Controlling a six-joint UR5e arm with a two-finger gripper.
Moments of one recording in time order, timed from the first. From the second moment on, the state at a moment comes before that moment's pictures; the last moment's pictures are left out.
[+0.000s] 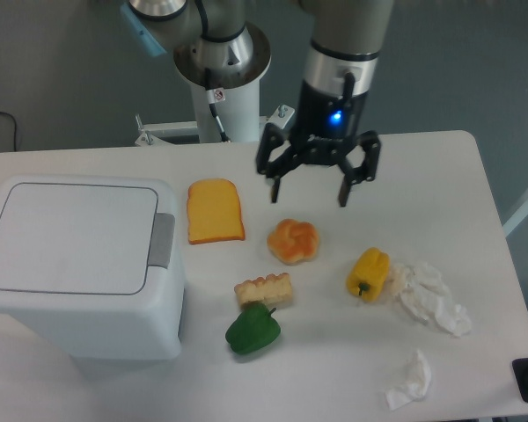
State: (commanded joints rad) arm 2.53 -1.68 -1.51 -1.17 1.17 0.31
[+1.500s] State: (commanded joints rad) arm 2.38 -1.76 -1.48 -1.14 1.16 0.19
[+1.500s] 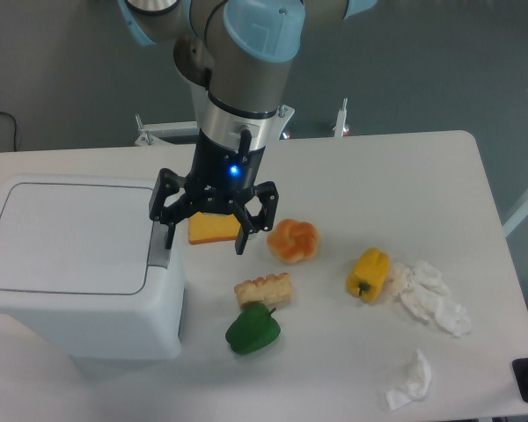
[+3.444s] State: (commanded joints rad) arm 2.38 -1.77 -1.49 -1.14 1.16 0.20
